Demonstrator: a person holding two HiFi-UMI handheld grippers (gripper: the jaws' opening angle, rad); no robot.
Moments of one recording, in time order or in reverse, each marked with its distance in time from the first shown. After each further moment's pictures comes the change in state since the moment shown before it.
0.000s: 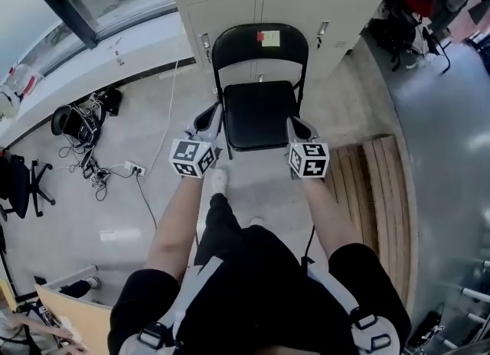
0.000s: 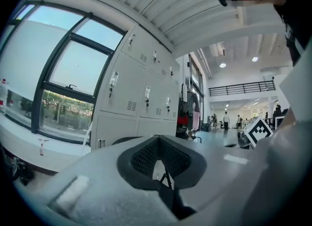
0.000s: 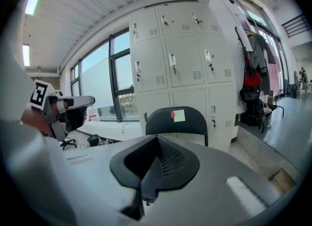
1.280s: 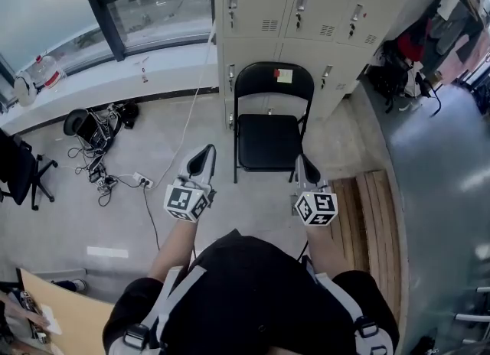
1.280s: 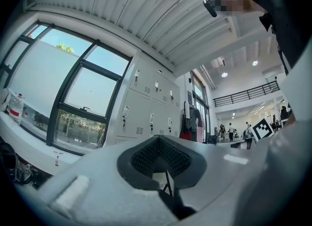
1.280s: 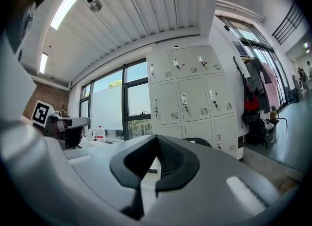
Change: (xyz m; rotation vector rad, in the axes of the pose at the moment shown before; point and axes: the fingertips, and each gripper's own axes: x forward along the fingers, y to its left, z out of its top) left arm -0.186 -0.034 0.096 0.030 -0.189 0.084; right arm -0.162 0.096 0.081 -0.032 -0.328 0.040
